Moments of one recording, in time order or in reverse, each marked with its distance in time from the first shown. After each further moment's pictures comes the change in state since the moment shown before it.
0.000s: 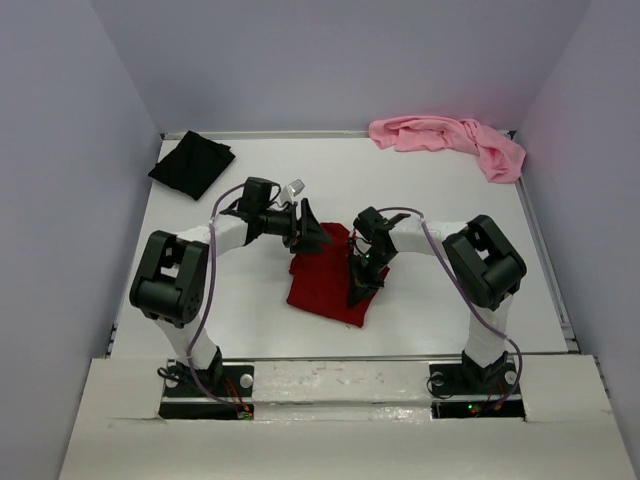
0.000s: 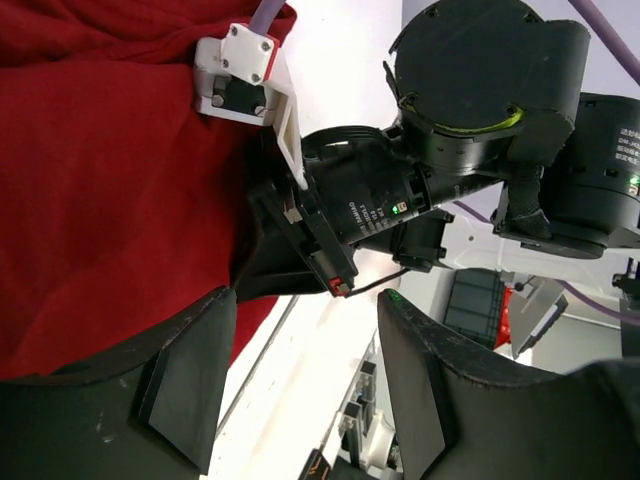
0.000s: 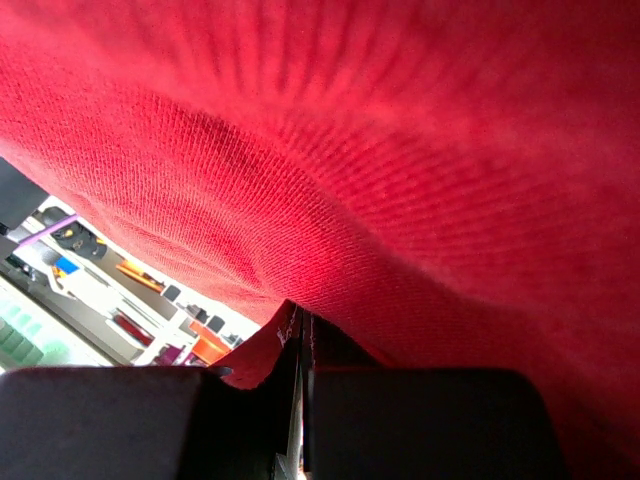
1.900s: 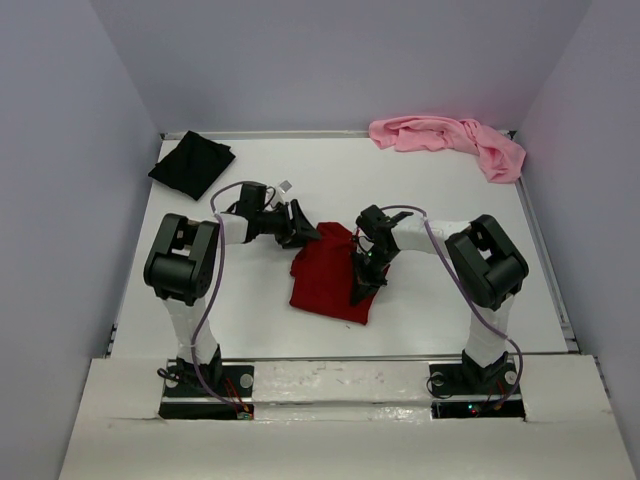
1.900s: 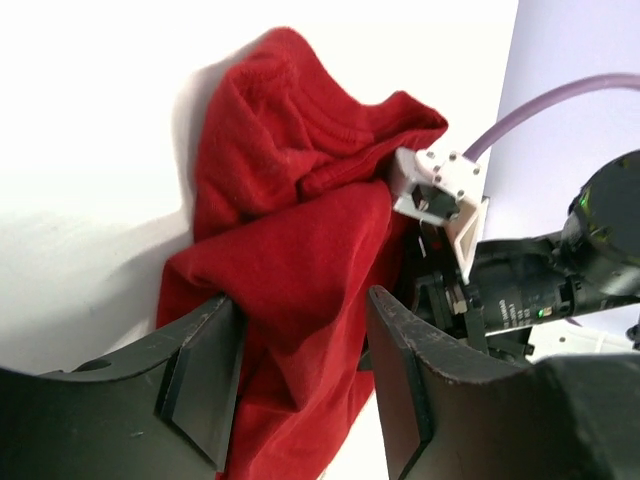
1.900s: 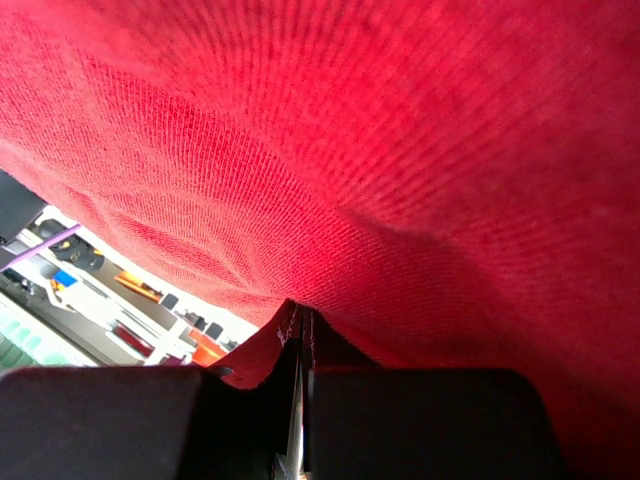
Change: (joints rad) left arm 0.063 0.167 -0.007 0.151 -0.180 0.051; right arm -0.018 -0.008 0.005 -0.019 0.026 0.000
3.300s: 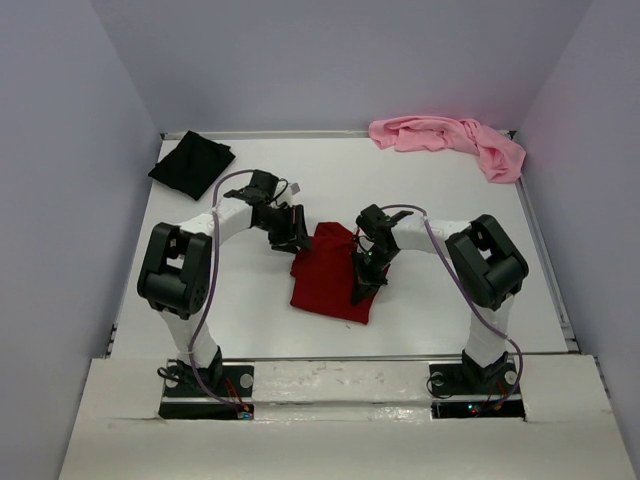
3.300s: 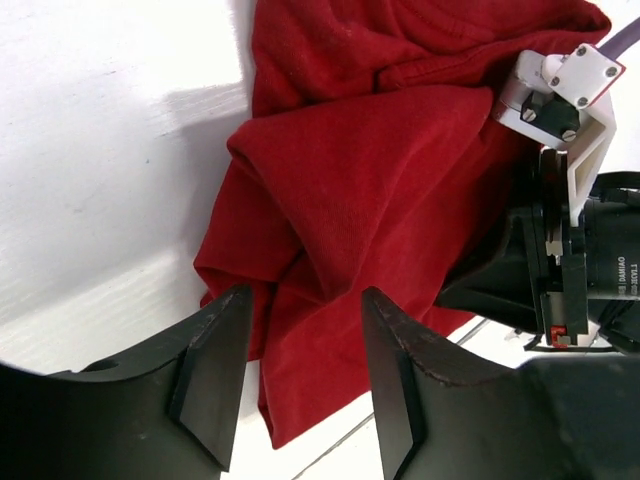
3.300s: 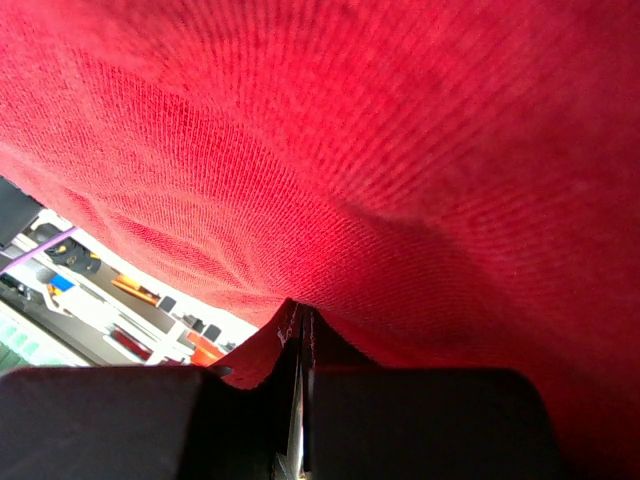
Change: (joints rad) left arm -0.076 -0.100 0.202 -0.630 -0.286 0.314; right arm -0.001 0.000 0.008 -0.016 0.014 0.000
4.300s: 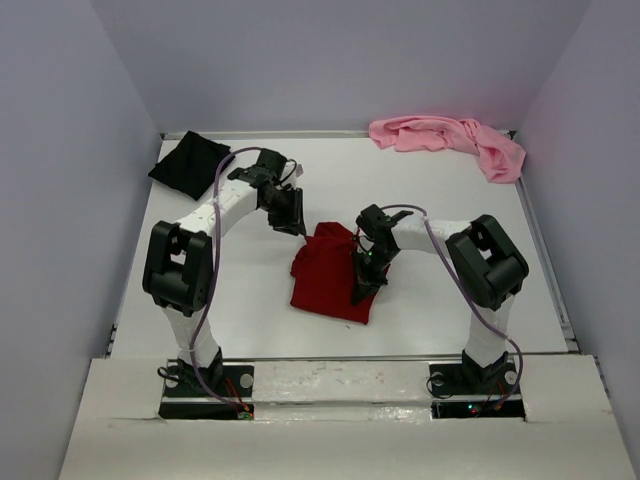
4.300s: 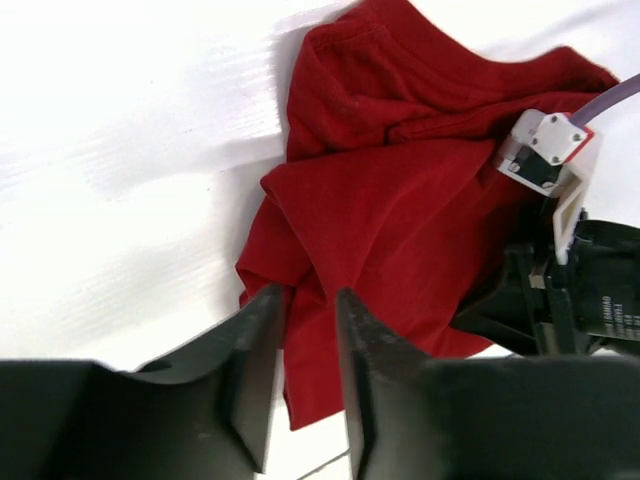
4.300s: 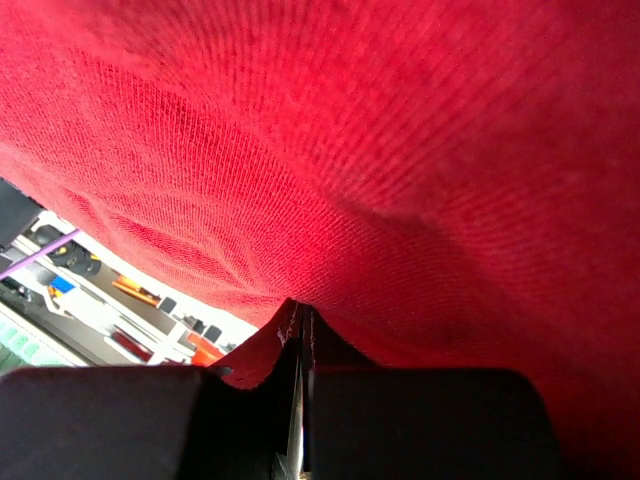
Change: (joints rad) left arm -0.038 0.041 0.238 -0.198 -0.191 0.037; right arm 0.000 -0.002 0.000 -0.003 0.003 0.003
